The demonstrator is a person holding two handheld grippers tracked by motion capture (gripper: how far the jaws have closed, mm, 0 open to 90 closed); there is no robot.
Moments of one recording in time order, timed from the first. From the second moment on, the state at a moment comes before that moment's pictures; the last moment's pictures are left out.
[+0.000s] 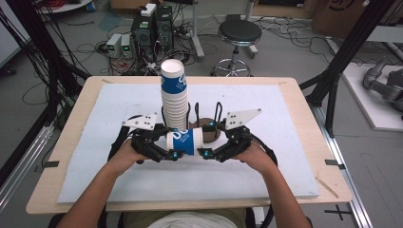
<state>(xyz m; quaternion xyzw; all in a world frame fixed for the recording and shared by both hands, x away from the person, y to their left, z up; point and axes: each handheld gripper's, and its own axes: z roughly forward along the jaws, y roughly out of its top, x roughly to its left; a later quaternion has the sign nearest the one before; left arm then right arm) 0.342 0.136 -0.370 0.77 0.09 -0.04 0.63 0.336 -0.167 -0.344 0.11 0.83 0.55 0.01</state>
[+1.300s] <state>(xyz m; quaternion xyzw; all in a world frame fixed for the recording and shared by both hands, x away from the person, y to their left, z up) 0.329 0.109 -0.379 0.86 0.07 0.03 0.51 0.327 -0.150 -0.339 0.08 0.91 0.40 0.06</state>
